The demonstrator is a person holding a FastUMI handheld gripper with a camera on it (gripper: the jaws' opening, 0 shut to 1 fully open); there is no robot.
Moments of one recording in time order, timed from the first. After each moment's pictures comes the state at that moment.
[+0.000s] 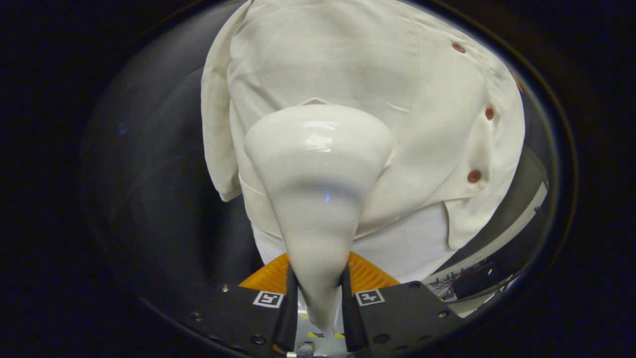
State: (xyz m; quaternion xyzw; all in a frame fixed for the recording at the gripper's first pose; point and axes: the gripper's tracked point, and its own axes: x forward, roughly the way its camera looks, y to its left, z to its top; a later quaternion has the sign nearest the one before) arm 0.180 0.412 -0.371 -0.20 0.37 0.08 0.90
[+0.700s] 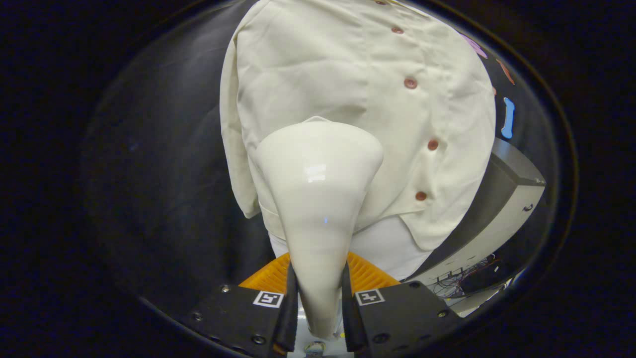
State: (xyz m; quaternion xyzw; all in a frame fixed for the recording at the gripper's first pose) arm 0.130 0.398 -0.266 -0.15 0.32 0.12 0.93
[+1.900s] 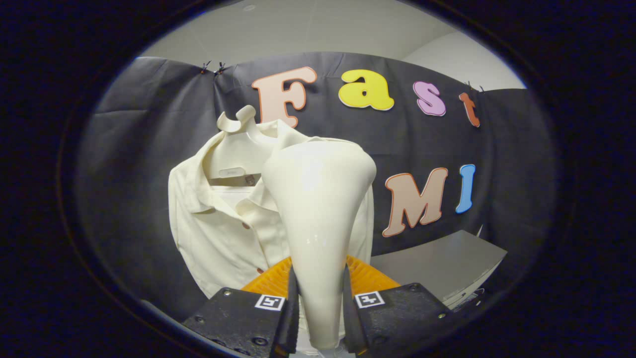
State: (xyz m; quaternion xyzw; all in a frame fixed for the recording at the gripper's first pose) arm 0.197 0.317 0.085 -0.07 0.09 0.12 0.99
